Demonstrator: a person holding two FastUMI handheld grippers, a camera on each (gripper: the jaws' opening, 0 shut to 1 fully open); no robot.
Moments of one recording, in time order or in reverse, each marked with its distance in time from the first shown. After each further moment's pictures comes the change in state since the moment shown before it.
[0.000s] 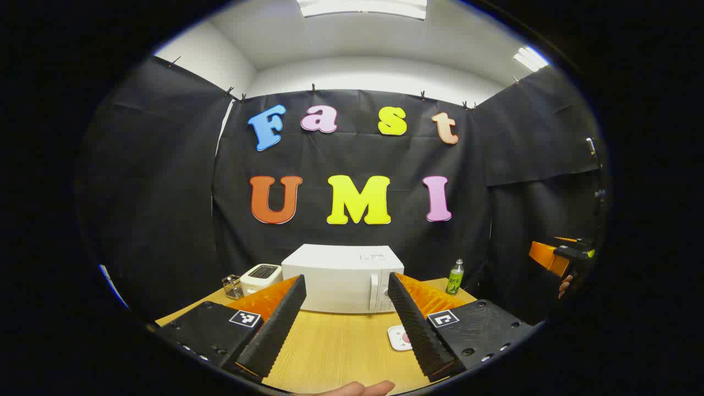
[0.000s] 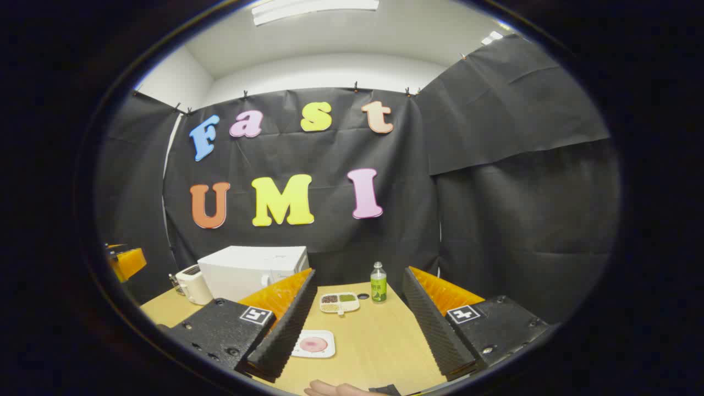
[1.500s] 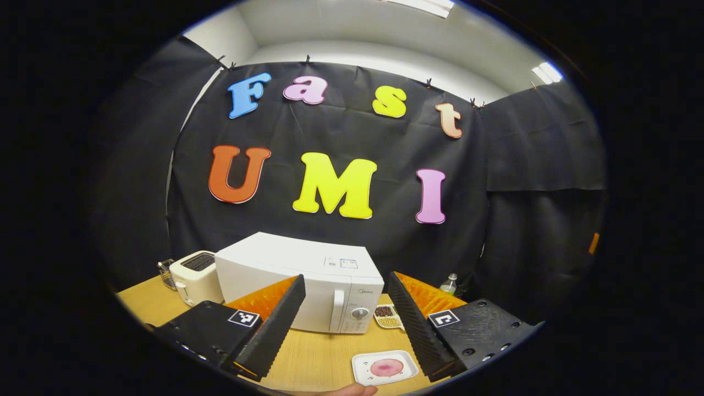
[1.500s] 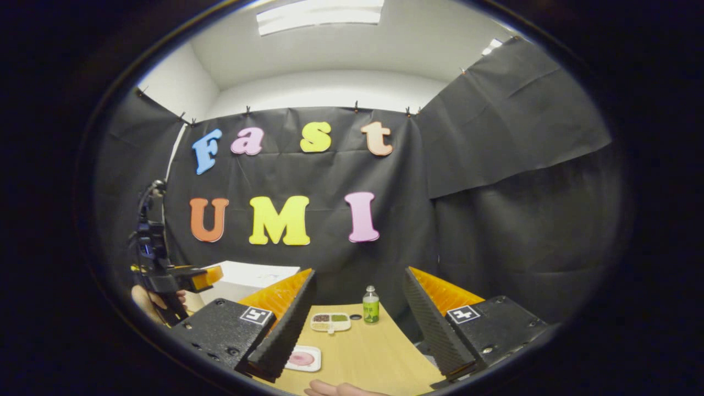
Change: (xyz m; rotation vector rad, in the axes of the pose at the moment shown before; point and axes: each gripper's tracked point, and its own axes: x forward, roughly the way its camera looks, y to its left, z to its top) left arm 0.222 -0.071 -0.059 -0.121 0.060 -0.093; right arm 0.014 -0.035 0.036 -0.028 -0.127 0.017
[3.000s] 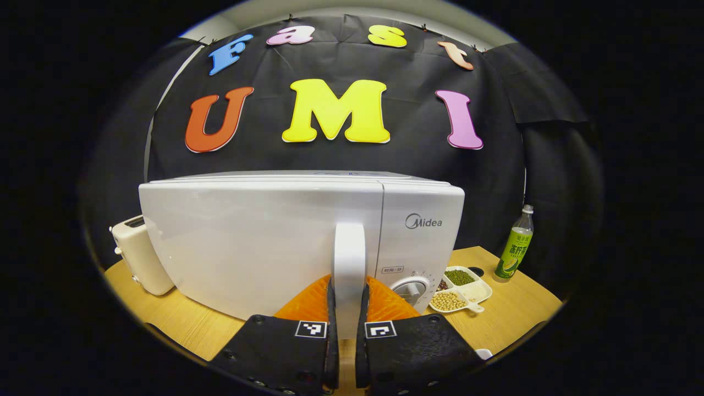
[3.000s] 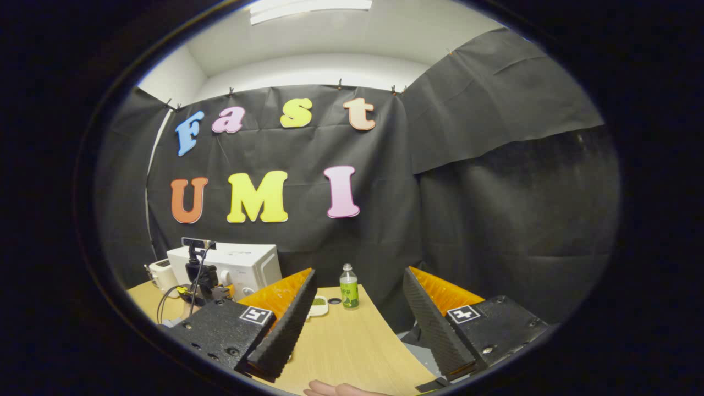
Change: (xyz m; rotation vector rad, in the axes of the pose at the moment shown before) left arm 0.169 0.022 -0.190 0.129 0.154 0.056; right arm 0.033 -0.056 -0.074 0.008 0.105 -0.069
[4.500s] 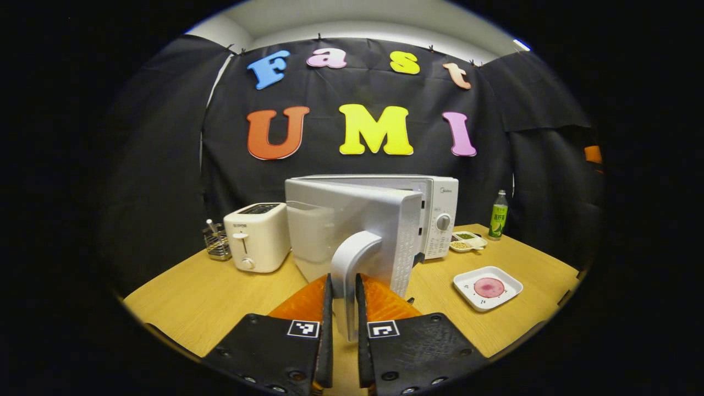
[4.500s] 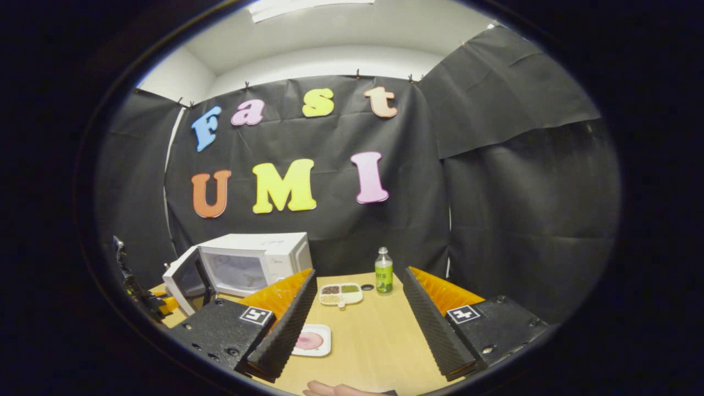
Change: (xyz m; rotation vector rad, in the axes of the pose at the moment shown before) left arm -0.274 0.206 -0.048 -0.011 -0.036 0.090; right arm -0.014 0.093 -0.038 0.021 0.073 0.112
